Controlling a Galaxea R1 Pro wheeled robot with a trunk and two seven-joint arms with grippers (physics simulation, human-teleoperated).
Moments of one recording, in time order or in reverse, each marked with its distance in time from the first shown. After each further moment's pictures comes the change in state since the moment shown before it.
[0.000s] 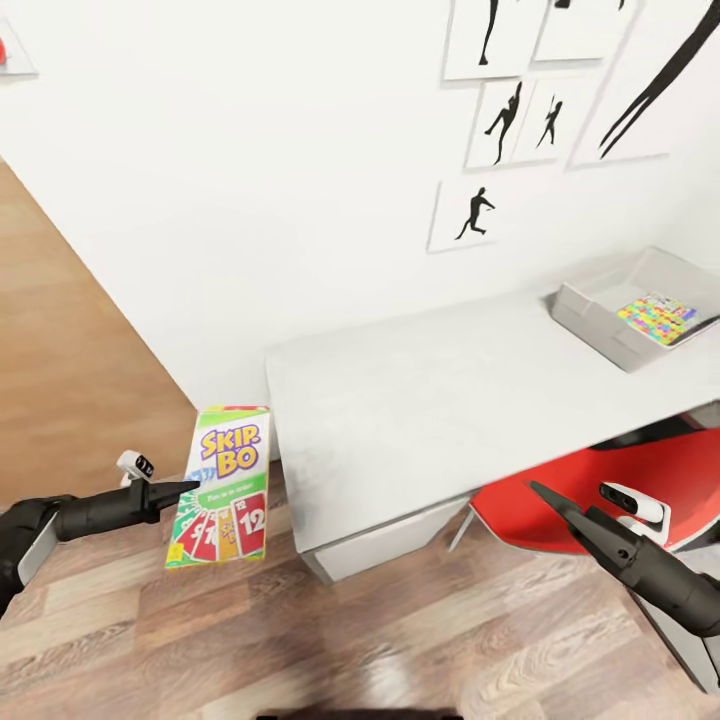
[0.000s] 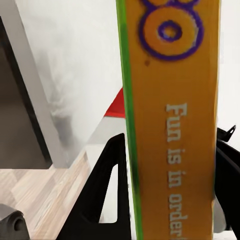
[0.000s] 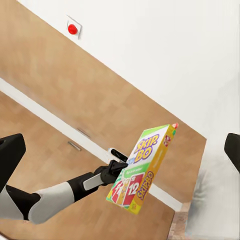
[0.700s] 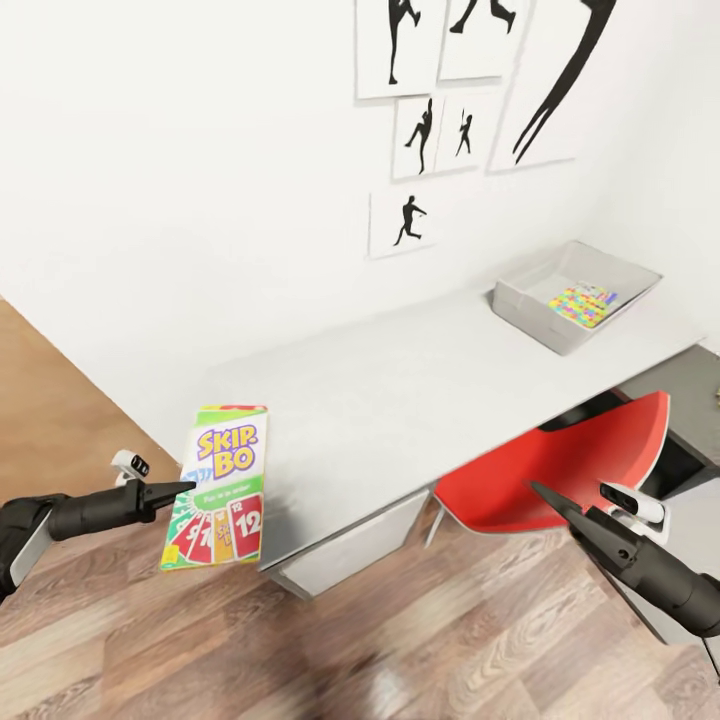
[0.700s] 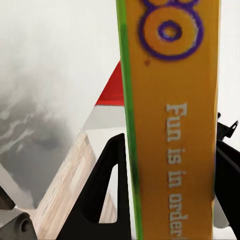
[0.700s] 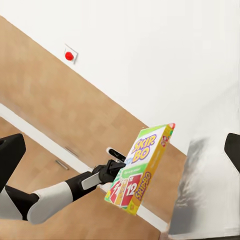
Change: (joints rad) left arm 0.012 0.017 -0.001 -0.033 0.001 0.000 0.000; right arm 0.000 -0.001 -0.001 0.000 0.000 -0.001 0.000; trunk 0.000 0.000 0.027
